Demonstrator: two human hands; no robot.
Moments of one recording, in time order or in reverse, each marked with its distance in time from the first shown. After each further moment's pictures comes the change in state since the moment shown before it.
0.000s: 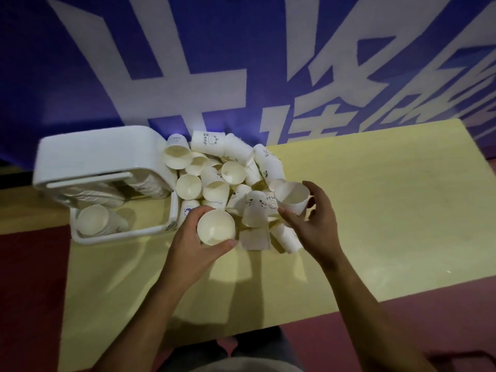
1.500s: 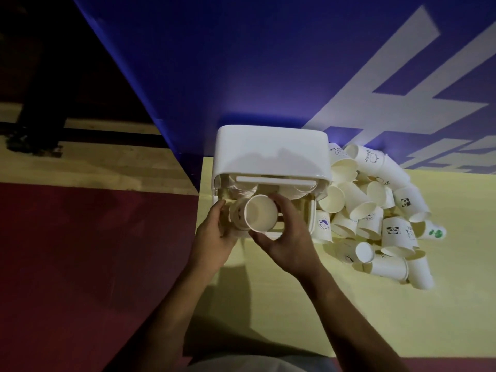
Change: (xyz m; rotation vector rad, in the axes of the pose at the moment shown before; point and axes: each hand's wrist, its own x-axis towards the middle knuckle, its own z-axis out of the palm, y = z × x) left_hand 0.043 -0.198 -0.259 -0.068 0.135 -0.183; right_hand -0.070 -0.168 0.359 -0.082 -0.377 -0.313
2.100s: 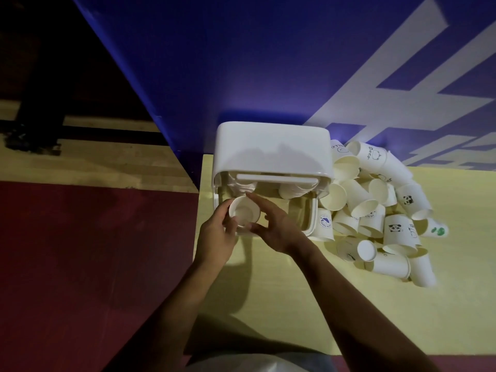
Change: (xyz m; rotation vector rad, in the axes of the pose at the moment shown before) left_hand 0.006 0.000 0.012 0.096 0.037 0.033; right_hand 0.033 0.050 0.028 -0.034 -0.375 0.182
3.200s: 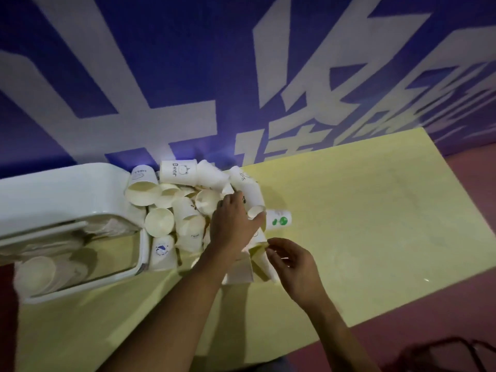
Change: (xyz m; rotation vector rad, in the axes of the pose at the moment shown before) left_hand -0.013 0.272 0.364 0.557 -0.230 0.277; right_hand -0.245 0.216 -0.264 0.353 0.561 0.346
